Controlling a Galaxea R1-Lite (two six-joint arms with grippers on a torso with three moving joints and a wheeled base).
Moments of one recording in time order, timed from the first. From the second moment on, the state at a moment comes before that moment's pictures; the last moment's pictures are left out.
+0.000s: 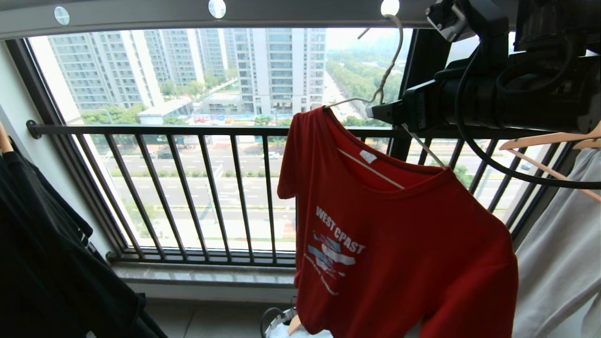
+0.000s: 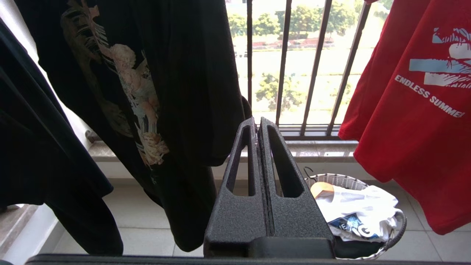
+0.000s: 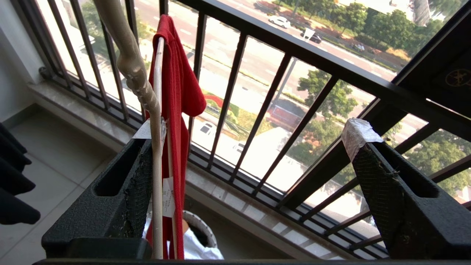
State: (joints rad) left arm 0.00 0.00 0.00 0.01 -0.02 0.02; right arm 0.53 1.65 -1.57 0.09 -0.17 -0.16
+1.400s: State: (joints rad) left arm 0.00 0.00 0.00 0.01 -0.02 0.02; right arm 0.60 1.63 -1.56 0.10 -0.17 -0.14
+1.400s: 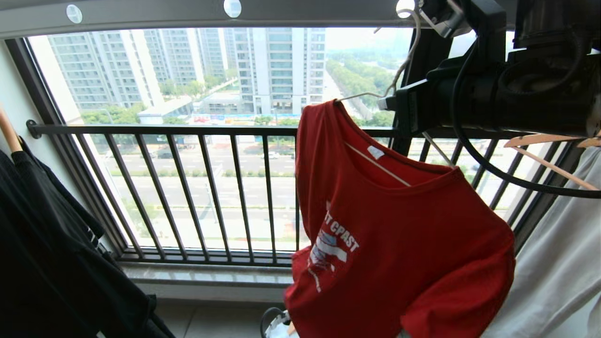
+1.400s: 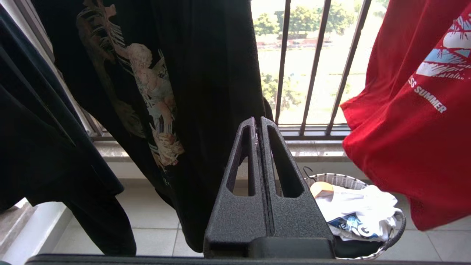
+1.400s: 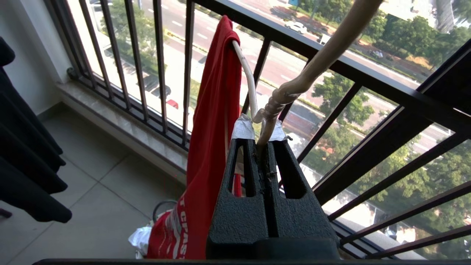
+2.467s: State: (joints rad) left arm 0.00 0.00 0.00 0.01 -0.02 0.02; right arm 0.73 1.54 -1.51 0.09 -0.25 -0.14
